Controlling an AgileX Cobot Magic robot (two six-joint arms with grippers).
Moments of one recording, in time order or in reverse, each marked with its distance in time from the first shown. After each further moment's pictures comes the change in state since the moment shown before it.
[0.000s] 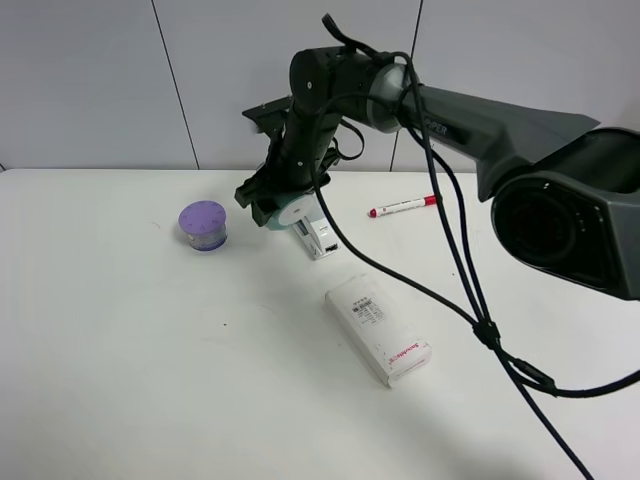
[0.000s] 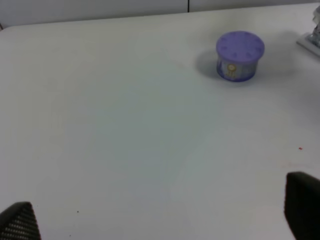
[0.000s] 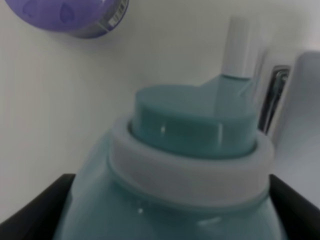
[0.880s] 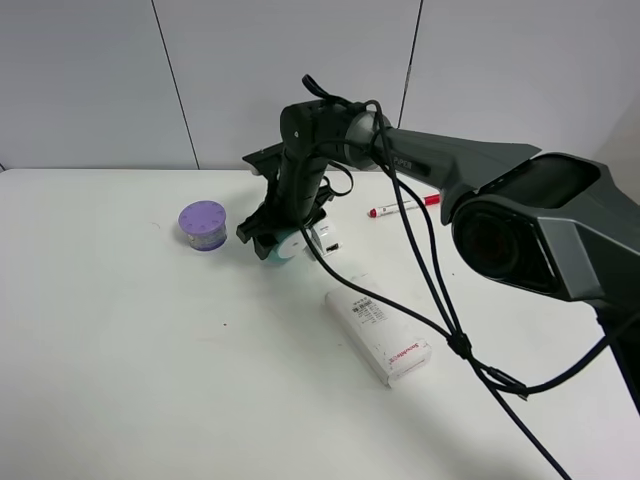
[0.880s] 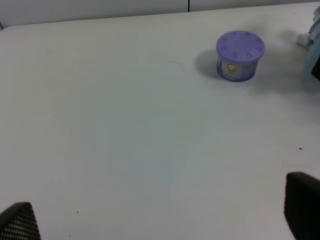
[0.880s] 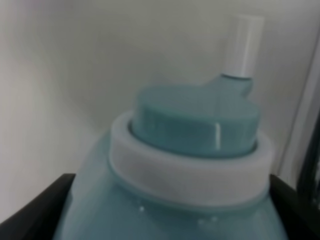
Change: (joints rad) left arm 0.000 0.000 0.000 0.000 0.000 0.000; right arm 0.011 0.122 -0.002 0.006 -0.032 0.014
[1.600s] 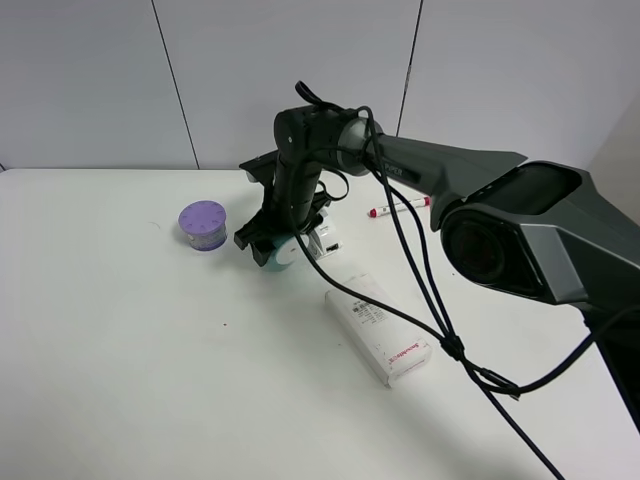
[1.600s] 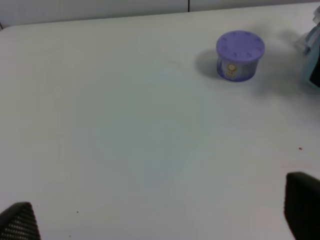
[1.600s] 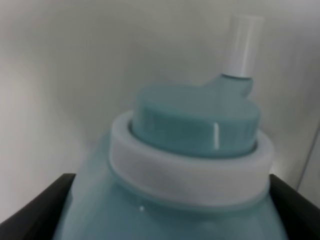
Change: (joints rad) left arm 0.000 0.000 0.000 0.000 0.000 0.000; right arm 0.008 0.031 -0.045 -0.006 0.044 0.008
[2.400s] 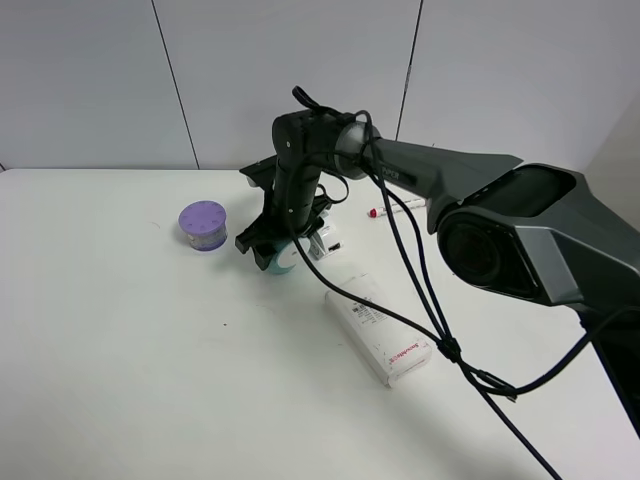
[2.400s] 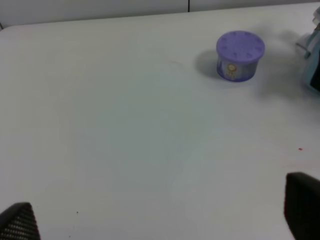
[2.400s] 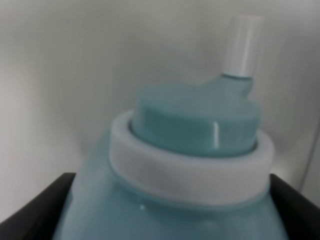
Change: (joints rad) left arm 0.000 0.000 0.000 0.000 0.000 0.000; right arm 0.004 0.013 -0.003 -0.013 0.011 0.011
